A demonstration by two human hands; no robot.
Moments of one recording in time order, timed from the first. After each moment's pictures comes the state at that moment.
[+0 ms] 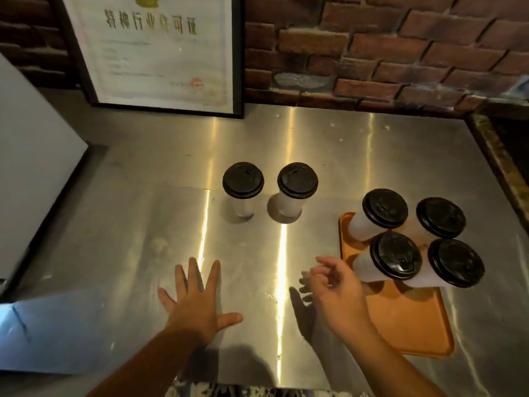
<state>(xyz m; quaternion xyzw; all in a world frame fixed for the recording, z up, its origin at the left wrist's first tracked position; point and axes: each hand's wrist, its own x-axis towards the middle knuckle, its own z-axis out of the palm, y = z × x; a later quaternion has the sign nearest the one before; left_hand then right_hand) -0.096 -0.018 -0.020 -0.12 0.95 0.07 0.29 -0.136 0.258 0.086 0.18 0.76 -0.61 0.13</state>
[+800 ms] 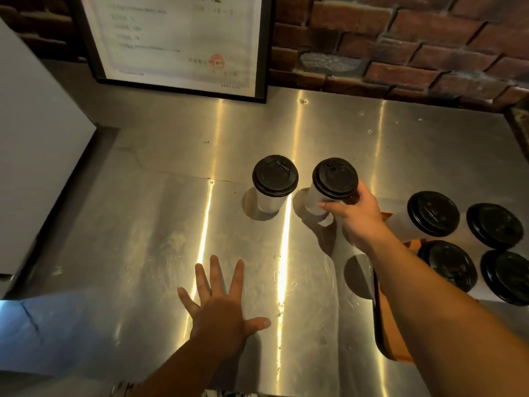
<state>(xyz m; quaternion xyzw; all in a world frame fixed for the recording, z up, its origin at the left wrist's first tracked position) -0.089 -0.016 -0.026 -0.10 0.97 0.11 0.20 -0.312 0.234 0.039 0.07 0.76 -0.63 0.13</state>
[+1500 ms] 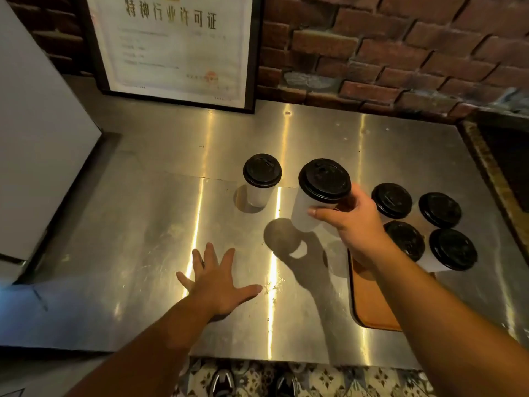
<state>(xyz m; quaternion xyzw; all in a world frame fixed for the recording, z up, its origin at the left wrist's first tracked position) -0.102 -0.024 0.010 -0.14 0.93 0.17 0.30 -0.214 0.237 0.146 -0.01 0.77 -0.63 0.10</state>
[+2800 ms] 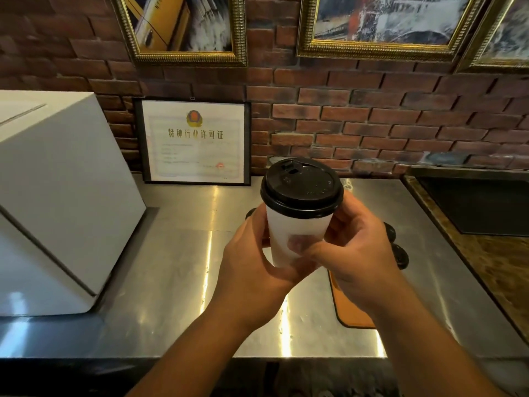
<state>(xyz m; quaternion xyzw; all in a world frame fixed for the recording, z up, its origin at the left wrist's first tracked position) 0.034 0.054 0.351 0.07 0.80 0.57 -0.18 0.002 0.217 0.376 -0.19 0.70 -0.68 -0.03</state>
